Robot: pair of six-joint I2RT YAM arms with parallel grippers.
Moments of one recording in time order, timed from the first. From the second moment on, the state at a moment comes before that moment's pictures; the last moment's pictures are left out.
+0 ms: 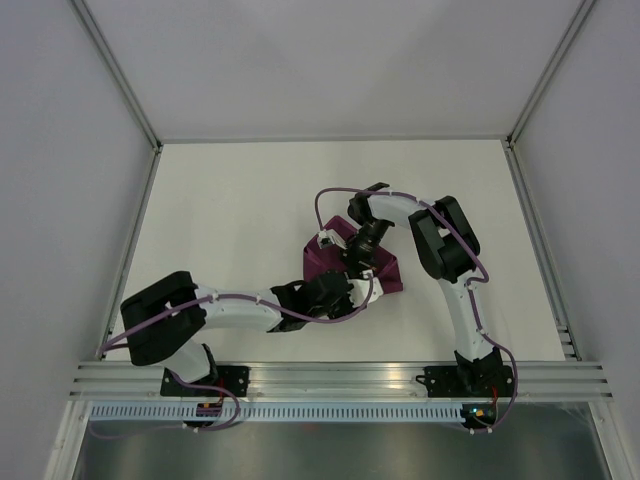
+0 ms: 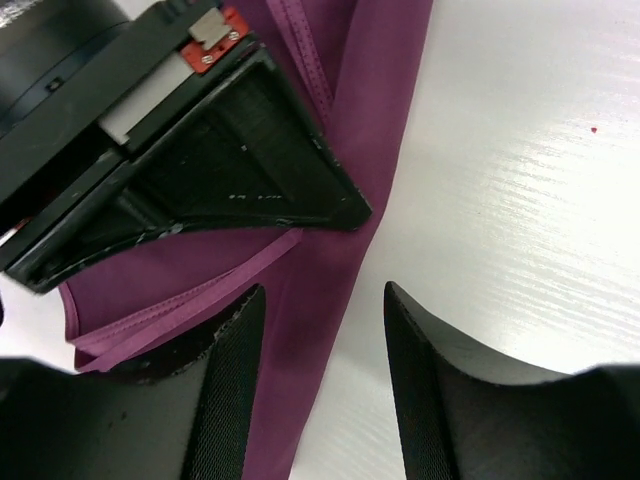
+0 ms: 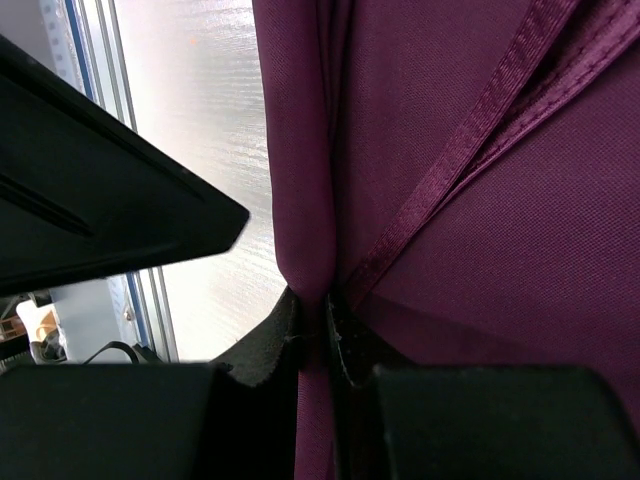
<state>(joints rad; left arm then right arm) -1.14 1.55 0.69 0.21 -0.21 0.31 0.53 2.31 1.66 -1.32 -0.78 -0.99</state>
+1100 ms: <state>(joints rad) -0.96 1.73 0.81 0.22 0.19 0.29 0.50 2.30 1.66 -1.37 -0.78 -0.96</state>
